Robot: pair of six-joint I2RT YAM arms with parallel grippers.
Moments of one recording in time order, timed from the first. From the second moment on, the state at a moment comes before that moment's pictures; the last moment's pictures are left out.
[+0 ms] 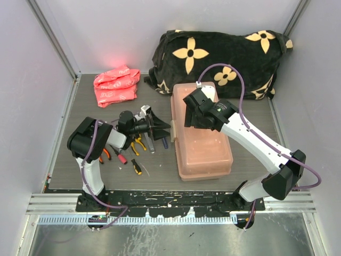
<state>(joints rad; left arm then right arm) -0.40 1.93 0.70 1.11 0.97 -1.62 0.75 1.44 1.47 -1.06 0.42 0.71</state>
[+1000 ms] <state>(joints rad) -0.21 1.82 0.68 1.15 1.01 -1.58 0.75 1.43 1.46 -1.04 0.42 0.69</state>
